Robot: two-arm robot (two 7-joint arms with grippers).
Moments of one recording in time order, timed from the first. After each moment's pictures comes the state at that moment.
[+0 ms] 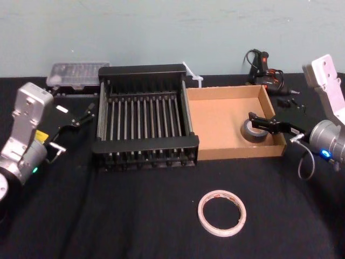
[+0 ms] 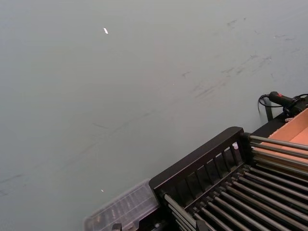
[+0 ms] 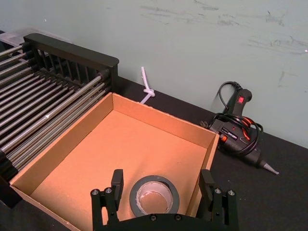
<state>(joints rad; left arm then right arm) -0.20 0.60 0.45 -1.41 -0.25 -0.12 0.03 0.24 0.47 -0.27 -1.47 0.28 0.35 0.32</state>
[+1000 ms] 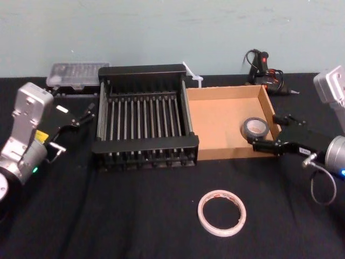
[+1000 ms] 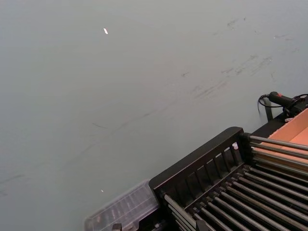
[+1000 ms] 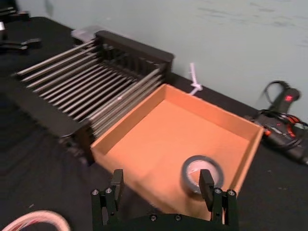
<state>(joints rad) -0.20 0.60 0.45 -1.41 -0.25 -0.12 0.03 0.10 0.61 -0.24 -1.69 0.38 0.40 0.46</state>
